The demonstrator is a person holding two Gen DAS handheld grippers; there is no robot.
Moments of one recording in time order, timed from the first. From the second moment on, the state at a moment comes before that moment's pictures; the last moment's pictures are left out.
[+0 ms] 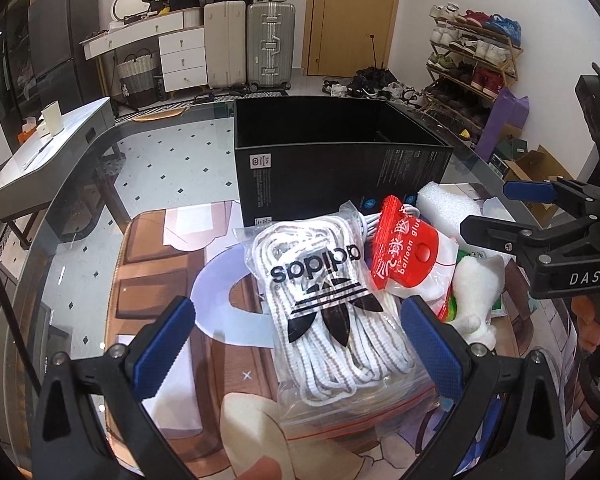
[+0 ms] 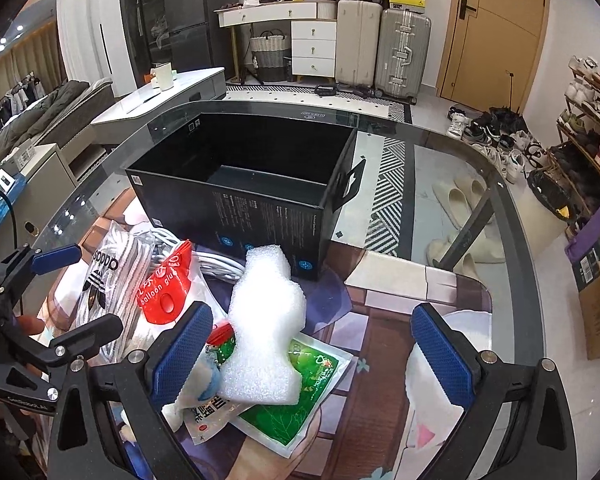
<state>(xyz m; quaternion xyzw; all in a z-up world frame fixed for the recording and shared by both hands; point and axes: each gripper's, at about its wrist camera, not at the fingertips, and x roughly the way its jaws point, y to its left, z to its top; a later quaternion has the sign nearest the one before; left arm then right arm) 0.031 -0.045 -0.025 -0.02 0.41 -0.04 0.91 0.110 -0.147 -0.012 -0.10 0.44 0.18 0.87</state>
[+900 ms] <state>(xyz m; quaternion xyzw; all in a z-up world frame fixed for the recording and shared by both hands) 0.042 -0.024 -0.046 -0.08 0.45 -0.05 0.89 0.130 -0.143 -0.030 -0.07 0.50 0.21 0.84</state>
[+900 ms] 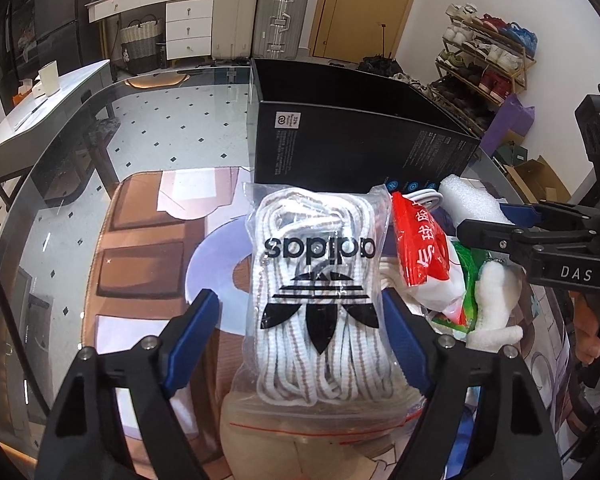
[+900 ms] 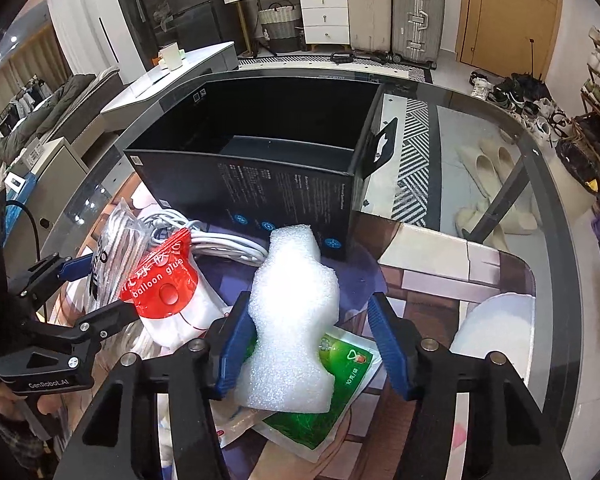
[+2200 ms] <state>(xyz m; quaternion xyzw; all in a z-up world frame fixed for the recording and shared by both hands) 0.028 -0.018 -0.013 -0.07 0.42 -0.05 0.90 0.109 -0.155 -0.010 -0.05 0.47 0.22 0.85</state>
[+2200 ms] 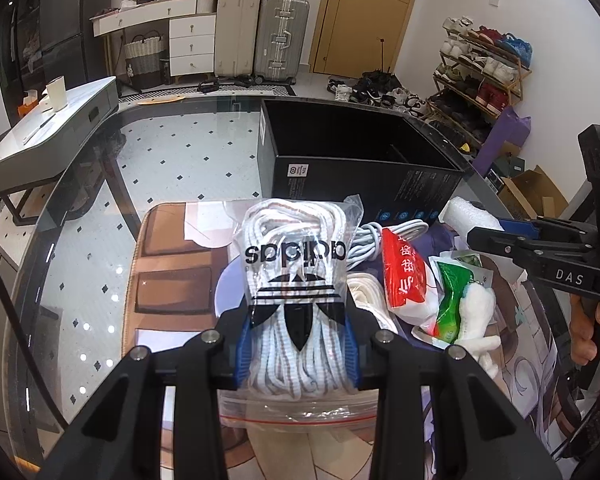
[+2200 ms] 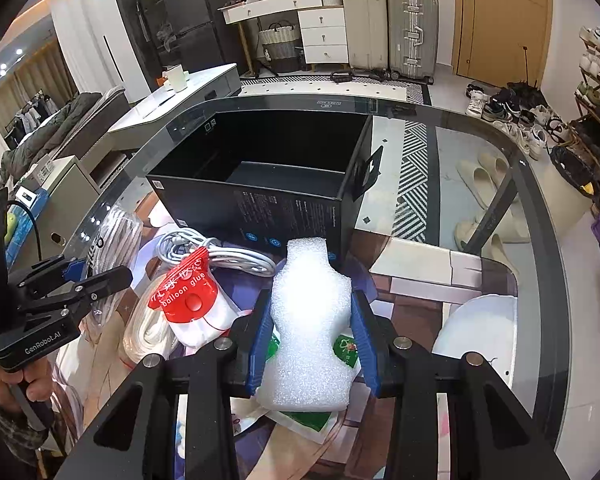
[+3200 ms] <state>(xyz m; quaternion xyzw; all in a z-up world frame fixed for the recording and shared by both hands) 0.039 -0.018 0.025 -0.05 0.40 -0.05 0.91 0.099 -0.153 0.029 -0.04 0.44 0.23 0.87</state>
